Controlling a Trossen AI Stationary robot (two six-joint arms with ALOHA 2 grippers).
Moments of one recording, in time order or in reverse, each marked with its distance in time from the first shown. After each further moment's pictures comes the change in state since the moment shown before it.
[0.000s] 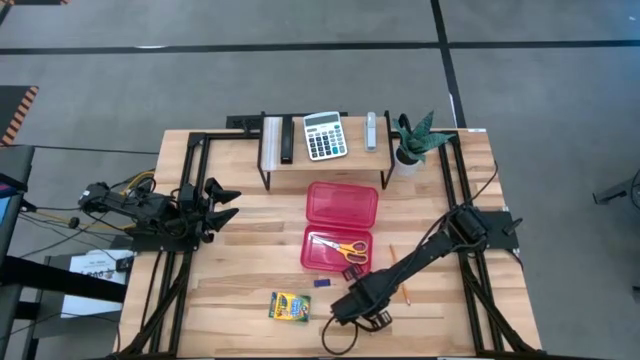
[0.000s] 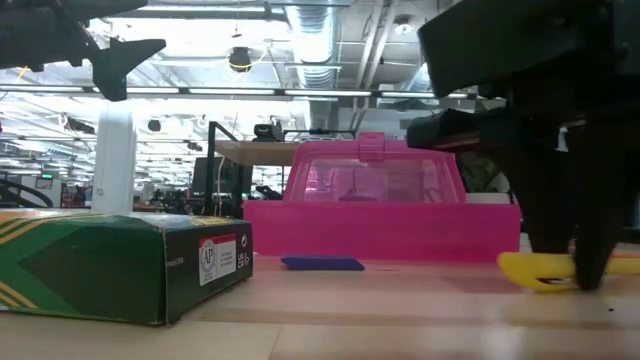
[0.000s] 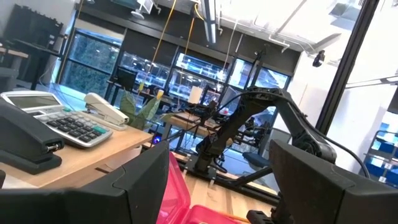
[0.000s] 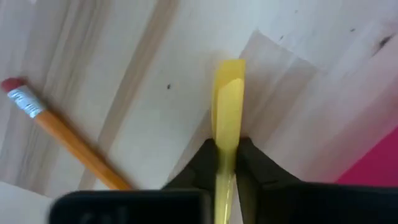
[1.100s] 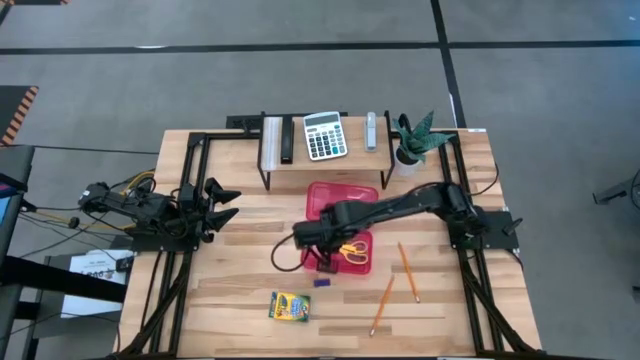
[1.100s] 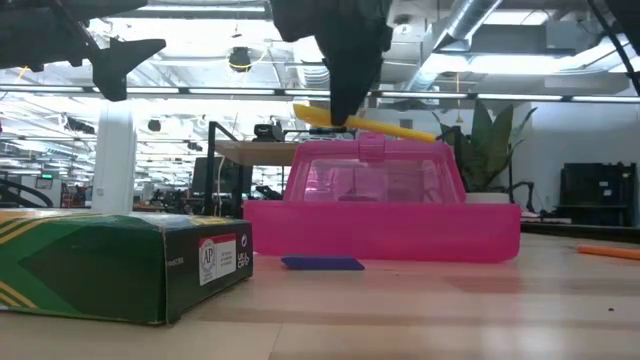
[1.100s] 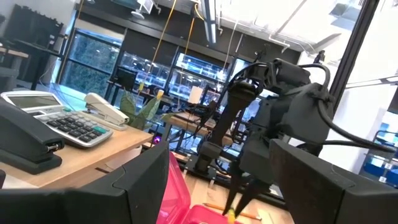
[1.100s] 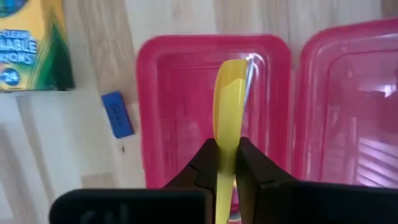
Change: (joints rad) left arm 0.000 0.000 0.000 0.000 -0.001 0.000; right arm -0.351 0.003 0.459 -0.285 0.037 0.306
